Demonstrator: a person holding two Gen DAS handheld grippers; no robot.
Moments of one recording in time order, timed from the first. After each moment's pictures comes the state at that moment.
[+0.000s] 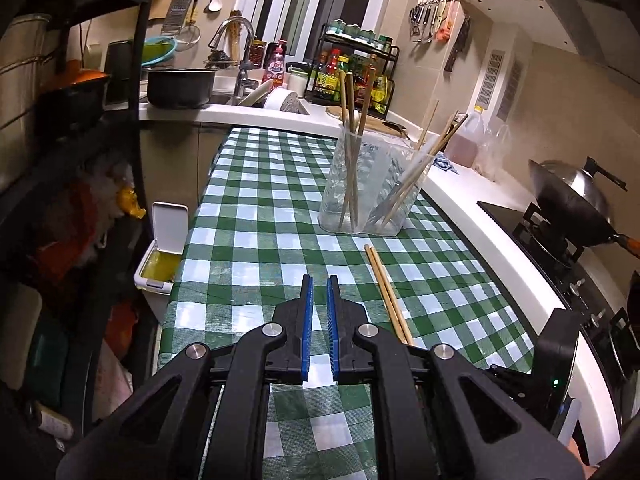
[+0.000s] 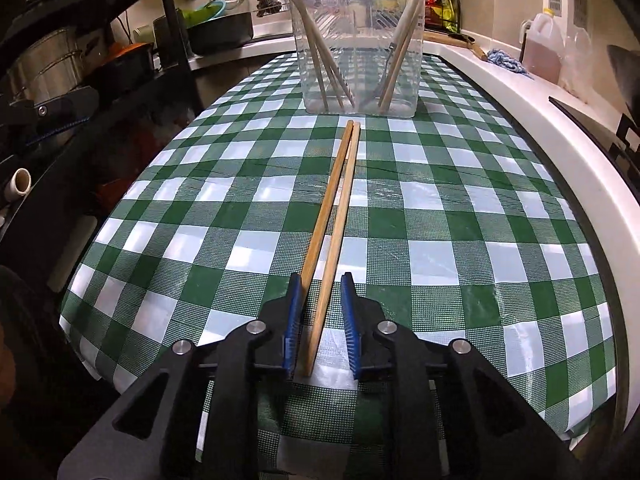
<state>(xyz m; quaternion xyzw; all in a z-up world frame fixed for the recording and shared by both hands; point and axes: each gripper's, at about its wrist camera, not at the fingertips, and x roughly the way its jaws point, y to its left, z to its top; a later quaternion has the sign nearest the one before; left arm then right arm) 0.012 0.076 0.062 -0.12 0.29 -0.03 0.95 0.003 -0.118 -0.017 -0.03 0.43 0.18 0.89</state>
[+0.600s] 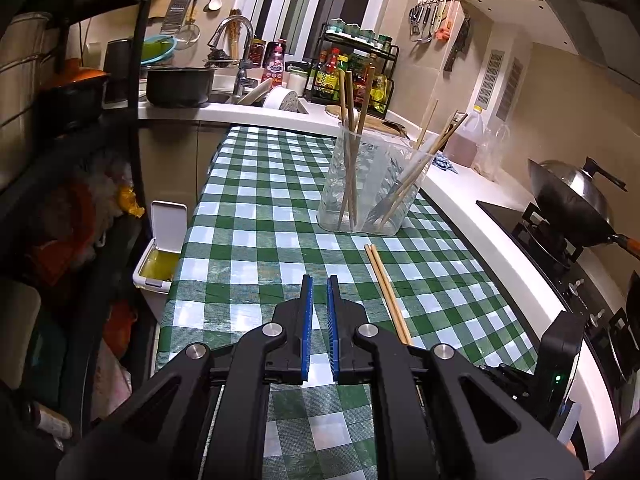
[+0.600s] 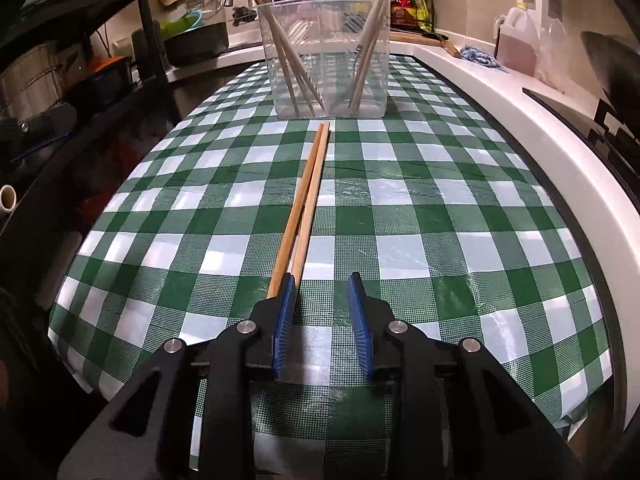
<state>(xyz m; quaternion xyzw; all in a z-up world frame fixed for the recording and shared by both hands) 0.013 0.075 0.062 -0.12 0.29 -0.04 0.95 0.001 -0.128 -0.018 -0.02 0.42 0.14 0.90</state>
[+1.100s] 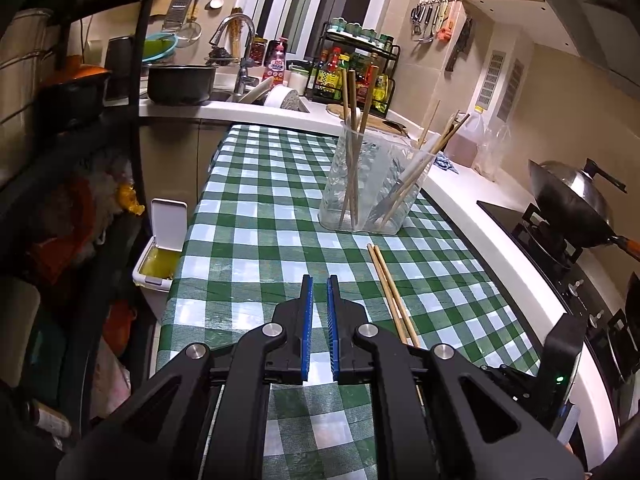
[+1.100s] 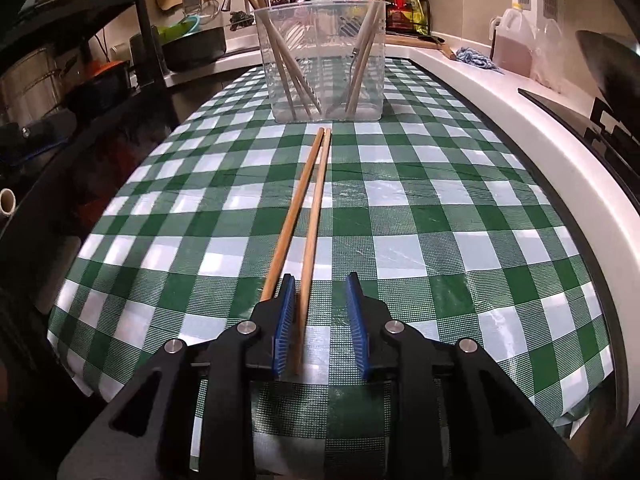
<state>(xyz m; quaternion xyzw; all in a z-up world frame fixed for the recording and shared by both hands) 0.013 0.080 0.062 -0.12 0.29 -0.04 0.95 0.000 -0.133 -0.020 -0.01 0.42 0.13 0.90</state>
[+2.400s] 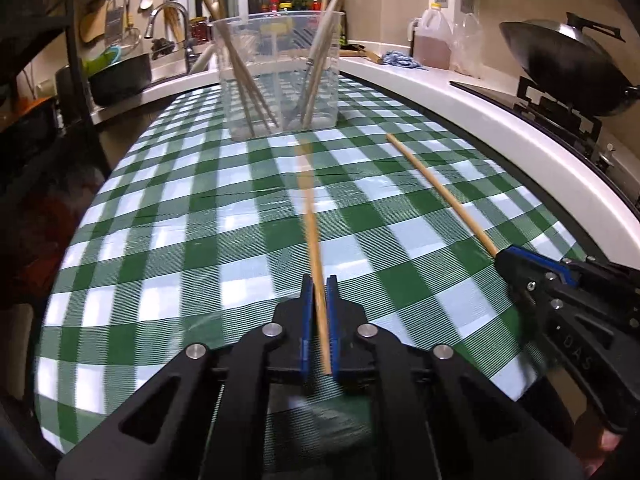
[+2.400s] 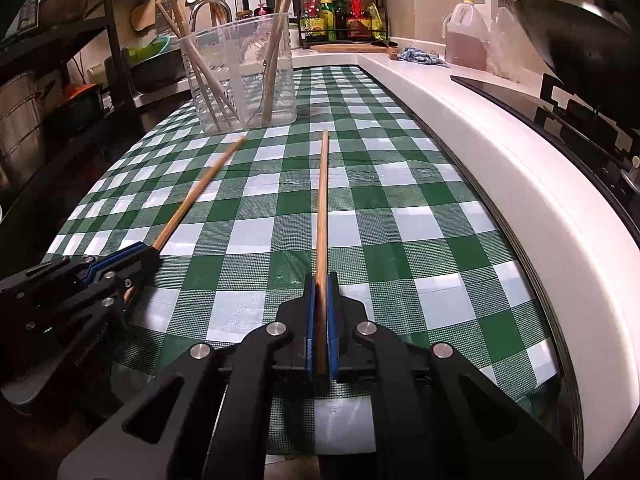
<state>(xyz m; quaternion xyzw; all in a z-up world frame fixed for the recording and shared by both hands) 0.022 -0.051 -0.032 0.01 0.36 -0.03 0.93 -0.007 -0.226 -0.026 0.01 0.39 0.10 0.91</state>
